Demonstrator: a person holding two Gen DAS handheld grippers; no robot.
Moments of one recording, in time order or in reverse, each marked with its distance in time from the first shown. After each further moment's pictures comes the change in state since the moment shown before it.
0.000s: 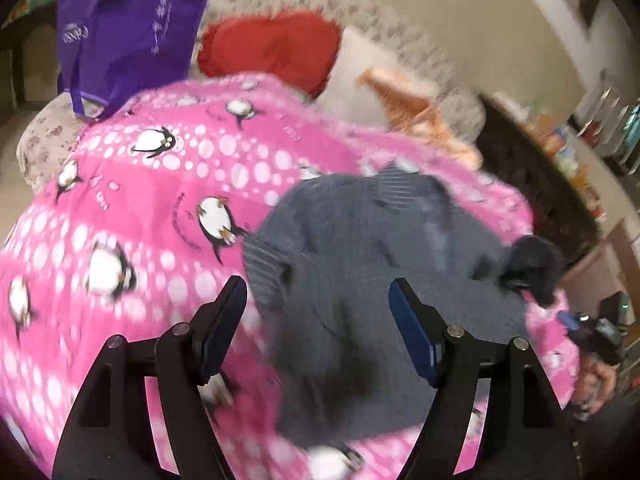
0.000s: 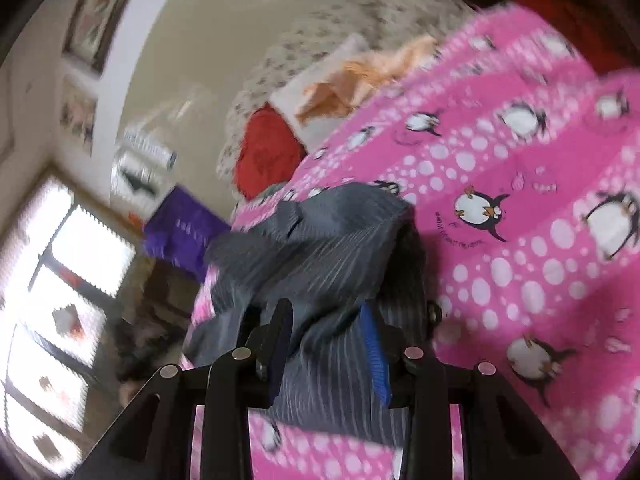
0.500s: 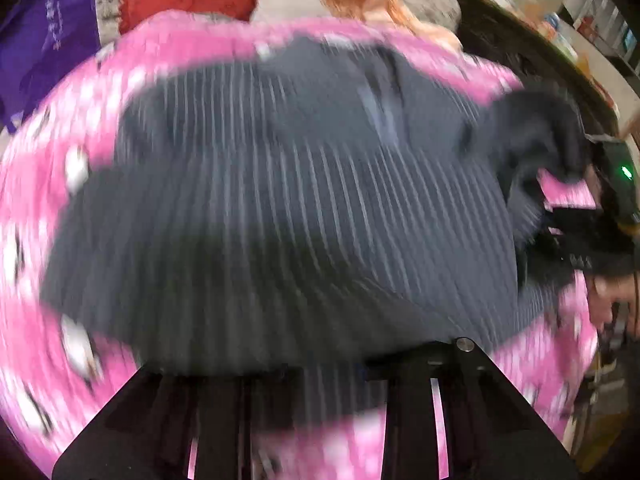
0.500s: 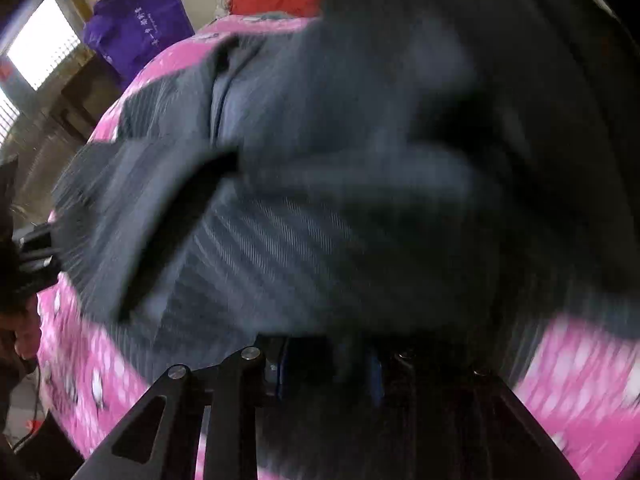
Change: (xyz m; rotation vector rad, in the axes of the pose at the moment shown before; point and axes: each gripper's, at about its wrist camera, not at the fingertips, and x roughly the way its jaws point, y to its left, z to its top) left arm 0.120 -0.092 -0.011 0.197 0.275 0.114; right arm 0.184 0.073 0.001 -0.477 0.468 -0.369
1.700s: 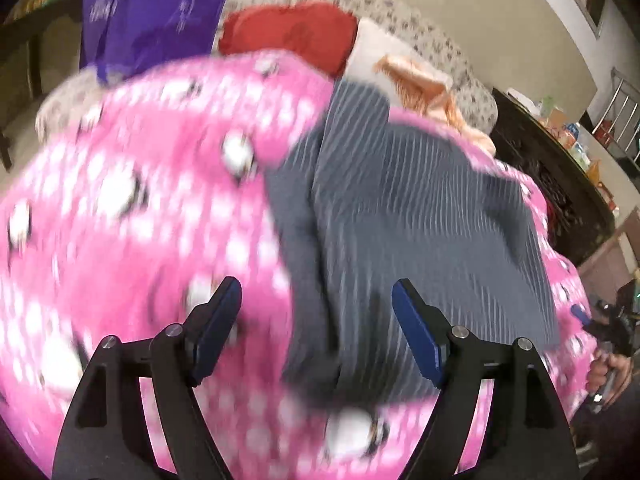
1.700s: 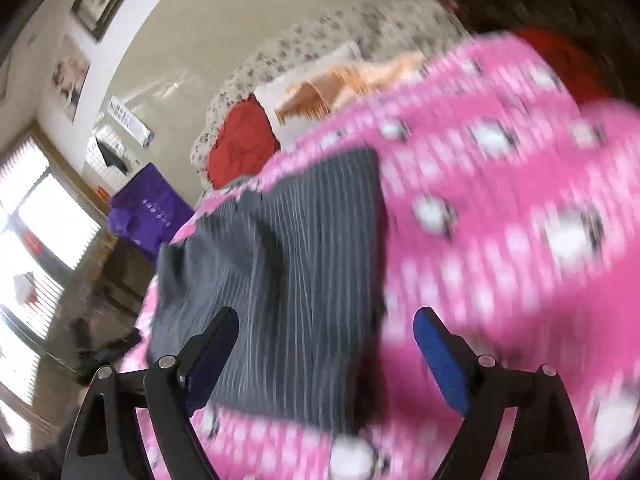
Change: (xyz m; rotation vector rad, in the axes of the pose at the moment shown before) left arm -0.068 0.102 -0.083 -0.251 -0.235 -0.027; right arm -0.106 -0.114 -0.145 0.467 -0.450 0.238
